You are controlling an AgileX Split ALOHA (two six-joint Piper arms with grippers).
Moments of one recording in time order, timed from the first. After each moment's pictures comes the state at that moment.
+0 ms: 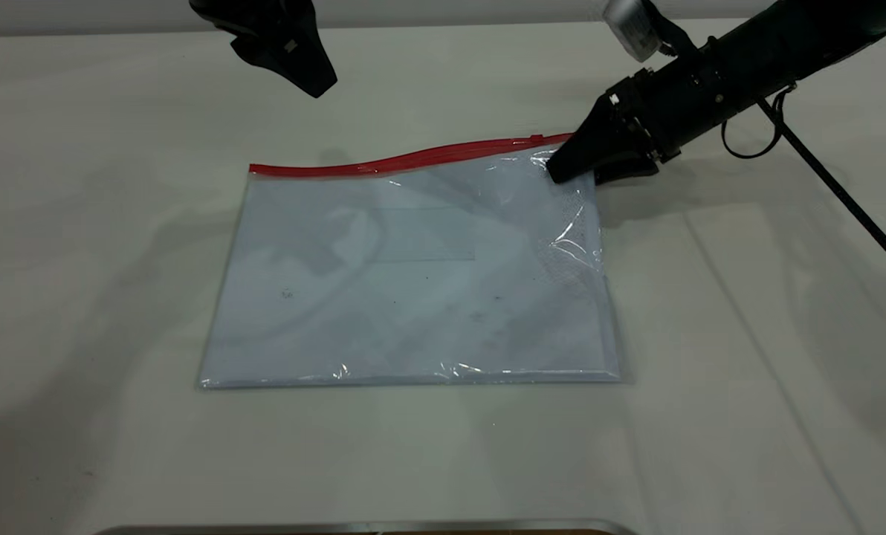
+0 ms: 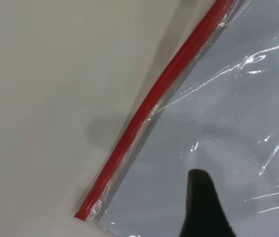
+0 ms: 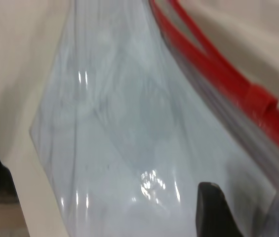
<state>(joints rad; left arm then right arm) -0.32 2.12 -1.39 -0.51 0.48 1.08 0.06 2.77 -1.87 1.15 1.09 -1.18</state>
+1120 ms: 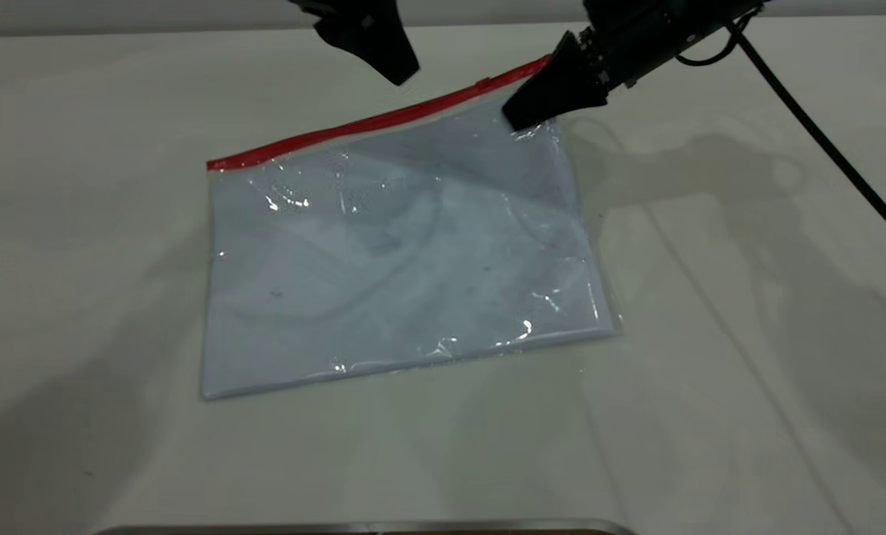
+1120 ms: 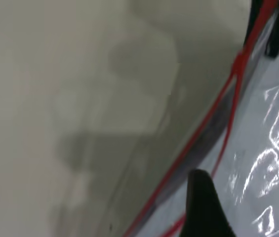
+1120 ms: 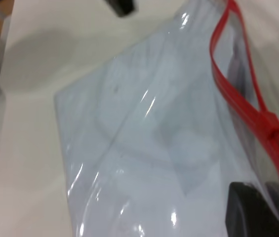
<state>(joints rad) -0.37 2.29 -1.70 -0.61 0.71 1.18 0.16 2.64 -1.87 1.13 1.15 -1.73</state>
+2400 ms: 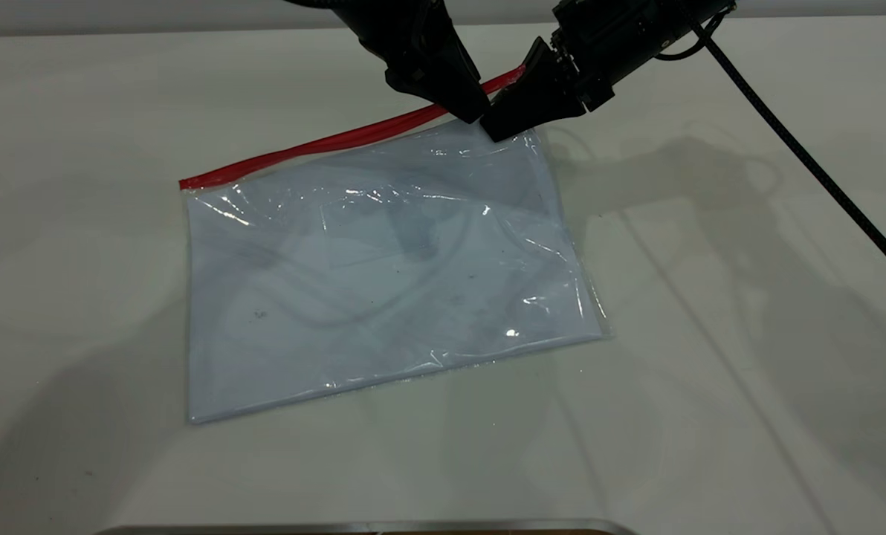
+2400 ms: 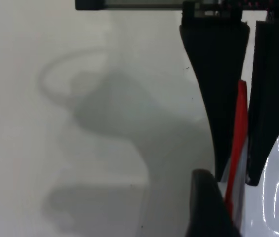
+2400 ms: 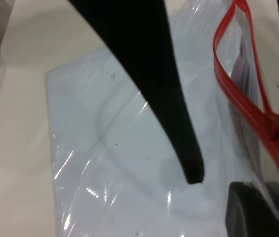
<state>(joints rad) -0.40 2.44 -1.80 -0.83 0.77 1.49 0.20 2.63 -1.87 1.11 1.12 -1.82</state>
